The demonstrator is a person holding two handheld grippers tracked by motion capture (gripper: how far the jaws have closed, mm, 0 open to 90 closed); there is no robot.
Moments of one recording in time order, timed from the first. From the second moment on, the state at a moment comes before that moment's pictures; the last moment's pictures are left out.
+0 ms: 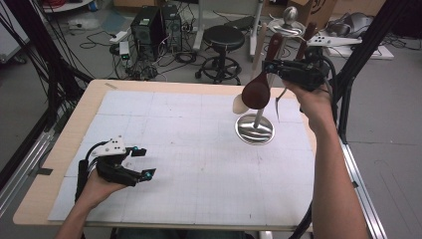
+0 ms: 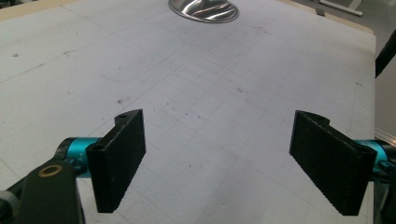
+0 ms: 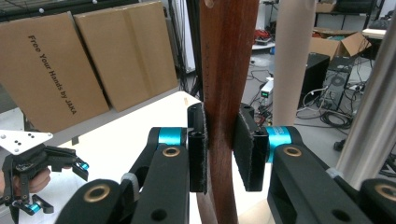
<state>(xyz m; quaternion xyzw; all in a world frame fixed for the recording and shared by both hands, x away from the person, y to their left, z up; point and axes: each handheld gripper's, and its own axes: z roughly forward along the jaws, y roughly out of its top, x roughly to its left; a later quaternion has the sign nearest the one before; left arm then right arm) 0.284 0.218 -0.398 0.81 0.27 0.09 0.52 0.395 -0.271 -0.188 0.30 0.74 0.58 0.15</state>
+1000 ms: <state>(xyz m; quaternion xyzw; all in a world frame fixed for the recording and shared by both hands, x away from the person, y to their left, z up) 0.283 0.217 -0.399 0.81 0.27 0.08 0.51 0.404 -0.275 -0.192 0.34 0.73 0.58 0.16</state>
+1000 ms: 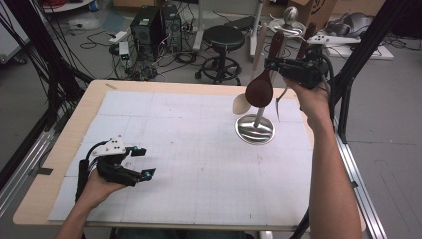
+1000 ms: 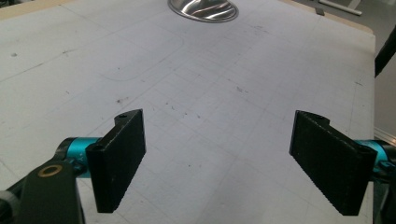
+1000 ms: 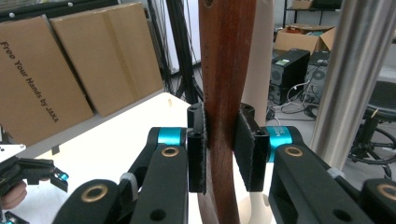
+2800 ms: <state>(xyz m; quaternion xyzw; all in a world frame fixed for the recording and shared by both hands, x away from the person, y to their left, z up) 0.284 0.218 -0.399 0.81 0.27 0.08 0.52 0.387 -0.285 -0.208 0.33 0.71 0.60 0.18</state>
